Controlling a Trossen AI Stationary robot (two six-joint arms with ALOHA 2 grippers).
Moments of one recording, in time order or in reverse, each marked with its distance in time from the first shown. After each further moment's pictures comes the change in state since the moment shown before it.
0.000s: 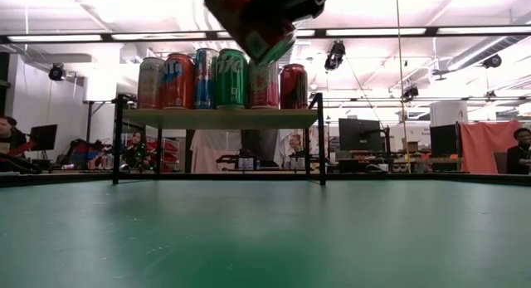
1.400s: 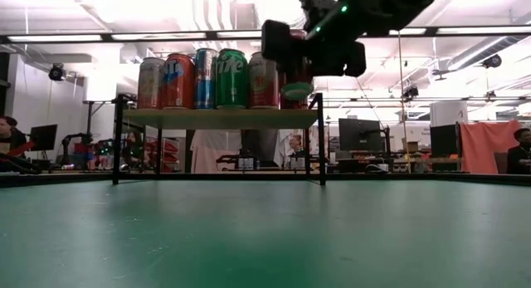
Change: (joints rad) left arm 0.002 -0.303 -0.185 -0.007 -0.285 -0.150; right arm -0.216 0.035 -0.359 0.802 0.680 0.274
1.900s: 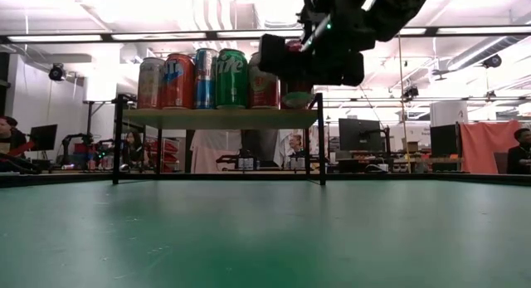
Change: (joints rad) left arm -0.001 -0.107 -0.018 -0.062 -0.019 -0.011; right arm -0.047 0.070 0.040 -0.003 0.080 0.072
